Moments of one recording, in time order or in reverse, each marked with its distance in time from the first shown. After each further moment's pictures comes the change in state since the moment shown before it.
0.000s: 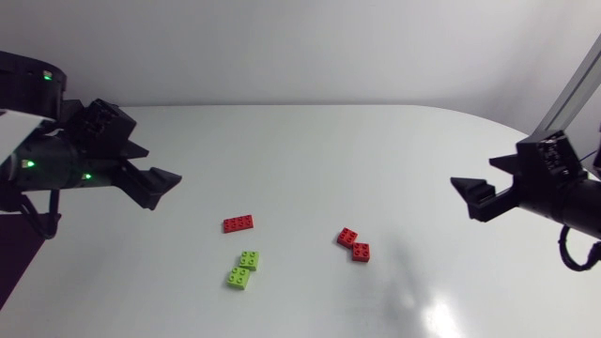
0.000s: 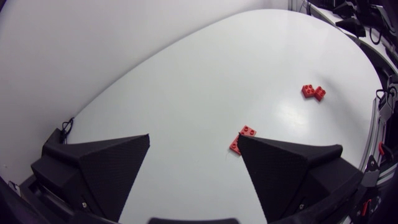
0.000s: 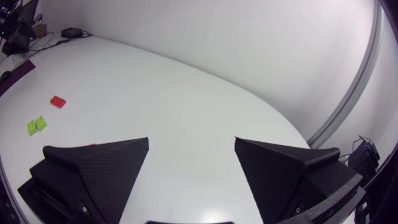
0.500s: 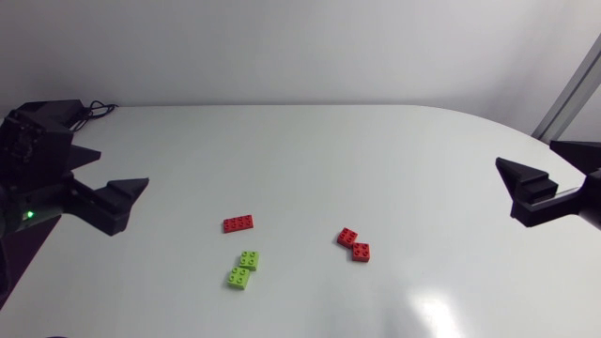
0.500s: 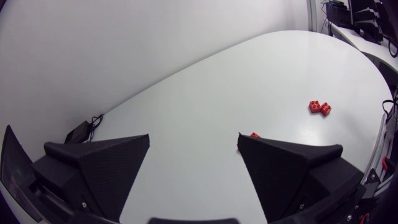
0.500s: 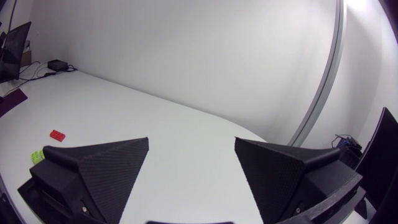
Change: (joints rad) left arm -0.119 -0.390 -0.135 -0.063 -0.238 -0.145; right arm 0.008 -0.412 -0.009 -0.157 0.074 0.122
